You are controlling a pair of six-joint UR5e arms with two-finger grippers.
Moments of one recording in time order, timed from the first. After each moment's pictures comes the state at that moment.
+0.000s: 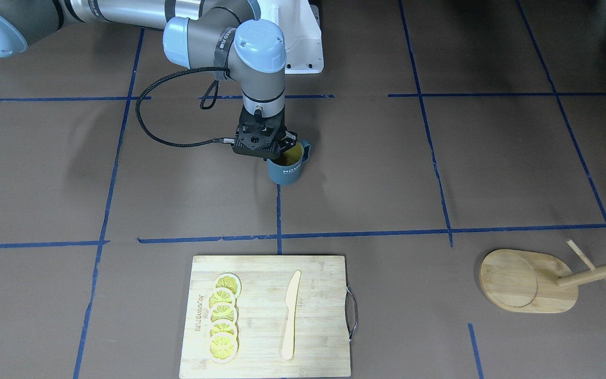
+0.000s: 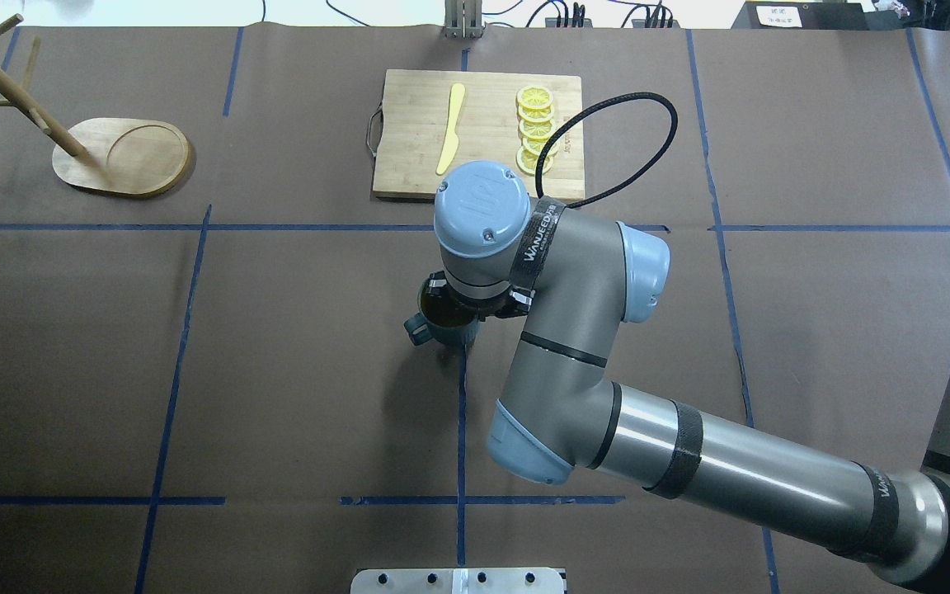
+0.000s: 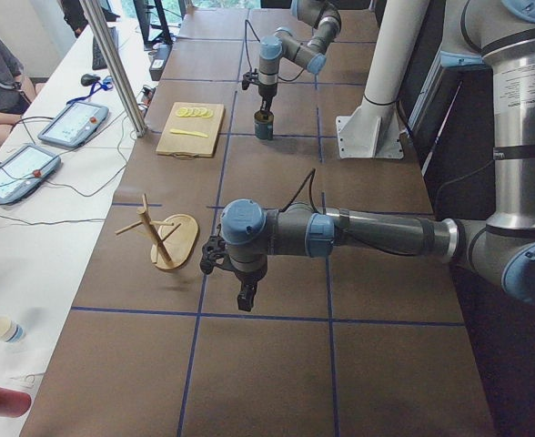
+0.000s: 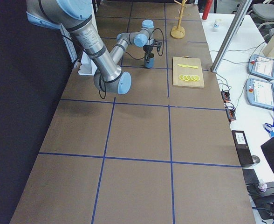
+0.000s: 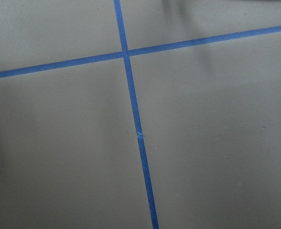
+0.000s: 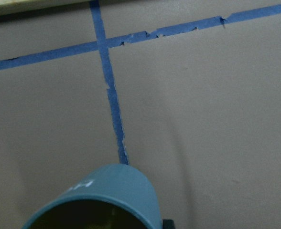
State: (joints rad) left arm -1.56 -1.43 -1.81 -1.49 -2.40 0.15; right arm 0.49 -0.75 1.55 -1.66 1.84 1.42
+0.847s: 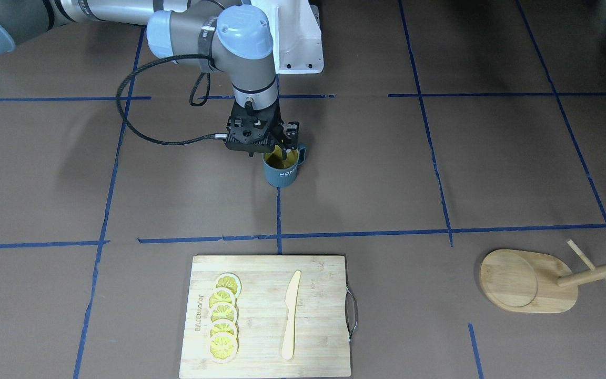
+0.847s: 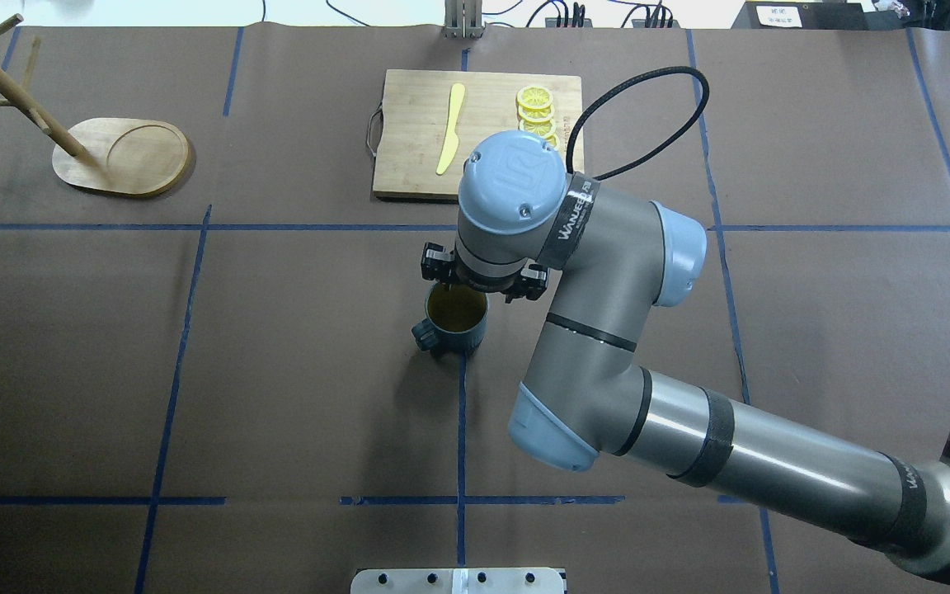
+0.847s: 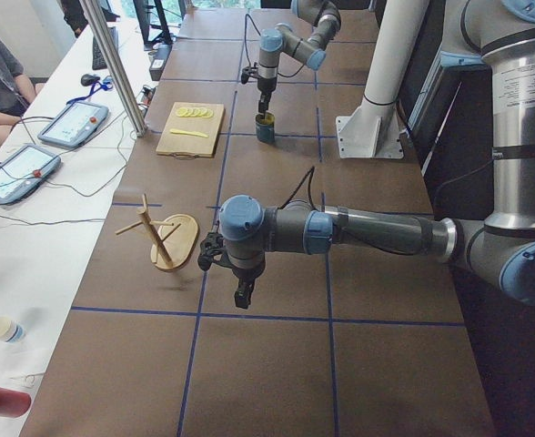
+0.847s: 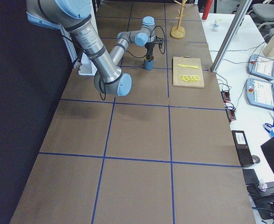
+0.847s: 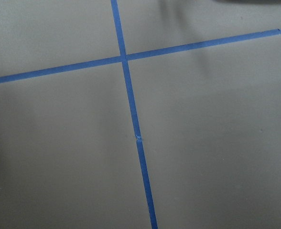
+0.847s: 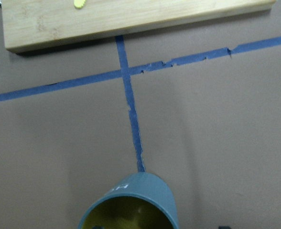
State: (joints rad) left arm -1.56 -1.44 -1.82 -1.49 -2.39 0.16; right arm 0.54 -0.77 1.65 -1.63 1.87 1.38
